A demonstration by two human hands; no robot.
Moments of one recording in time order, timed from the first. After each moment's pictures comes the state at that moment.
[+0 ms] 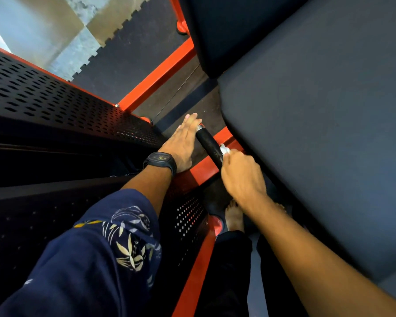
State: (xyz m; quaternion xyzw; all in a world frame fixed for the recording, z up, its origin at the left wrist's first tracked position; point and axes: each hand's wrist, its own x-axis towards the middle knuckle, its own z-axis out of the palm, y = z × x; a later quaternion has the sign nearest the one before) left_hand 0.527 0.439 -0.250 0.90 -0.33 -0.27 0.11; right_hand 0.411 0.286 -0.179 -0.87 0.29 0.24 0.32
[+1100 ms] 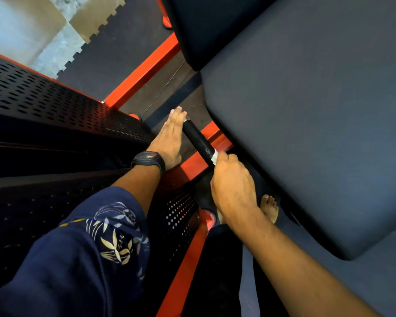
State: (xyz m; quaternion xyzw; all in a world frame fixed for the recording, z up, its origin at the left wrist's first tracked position) left_hand 0.511 0.438 -0.253 0.91 -0.31 -0.24 0.12; right_hand 0.366 0.293 -0.170 -0.92 0.22 0.20 0.24
